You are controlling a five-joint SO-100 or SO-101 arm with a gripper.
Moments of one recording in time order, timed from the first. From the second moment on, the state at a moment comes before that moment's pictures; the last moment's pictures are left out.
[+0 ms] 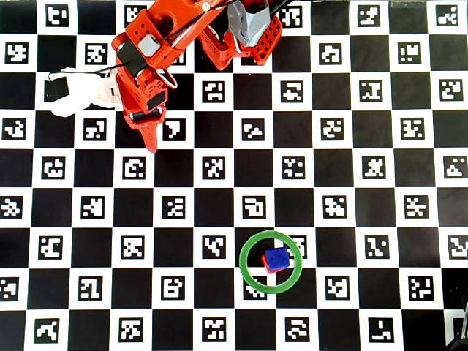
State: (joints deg) arm 55.5 105.6 137.0 51.2 -68.5
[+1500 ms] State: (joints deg) arm 12.0 107.1 98.6 97.6 -23.8
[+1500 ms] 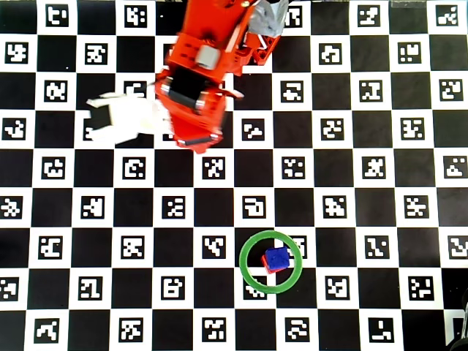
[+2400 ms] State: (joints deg) arm -8.7 68.4 48.7 99.7 -6.9
